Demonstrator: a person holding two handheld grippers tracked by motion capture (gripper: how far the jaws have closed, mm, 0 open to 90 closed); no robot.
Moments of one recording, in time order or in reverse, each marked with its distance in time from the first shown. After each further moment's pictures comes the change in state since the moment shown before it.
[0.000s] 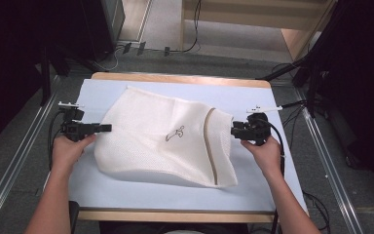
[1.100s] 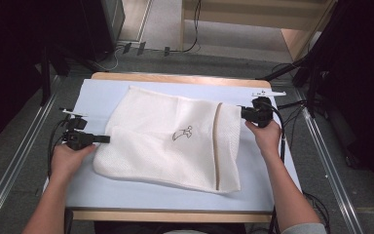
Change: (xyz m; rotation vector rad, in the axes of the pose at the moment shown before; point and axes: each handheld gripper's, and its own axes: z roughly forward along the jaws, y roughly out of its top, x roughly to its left) left arm 0.006 -0.016 0.006 0.120 -0.018 -0.059; right arm -0.050 0.029 0.019 -0.083 -0.056 0.021
